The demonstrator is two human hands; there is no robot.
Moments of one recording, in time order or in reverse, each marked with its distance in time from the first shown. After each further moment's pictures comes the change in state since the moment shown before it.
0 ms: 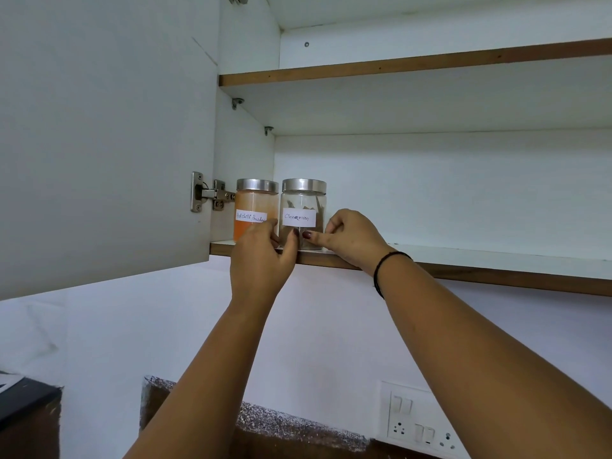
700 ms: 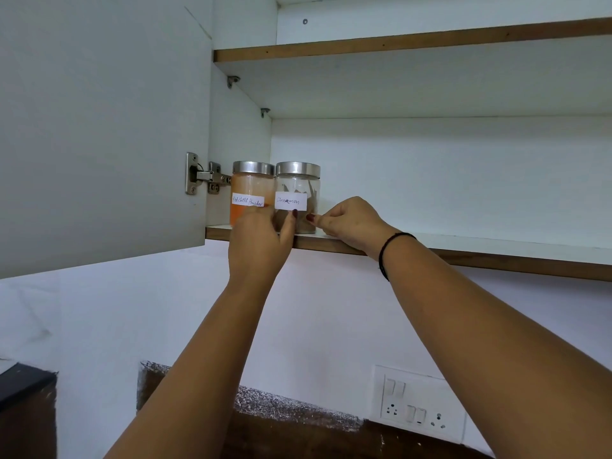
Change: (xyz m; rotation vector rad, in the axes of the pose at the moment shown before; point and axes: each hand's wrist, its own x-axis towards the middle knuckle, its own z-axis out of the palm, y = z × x) left_hand 0.003 0.002 -0.001 0.023 -0.039 -0.001; right_hand -0.003 -0.006 -0.006 -0.030 -0.090 0.039
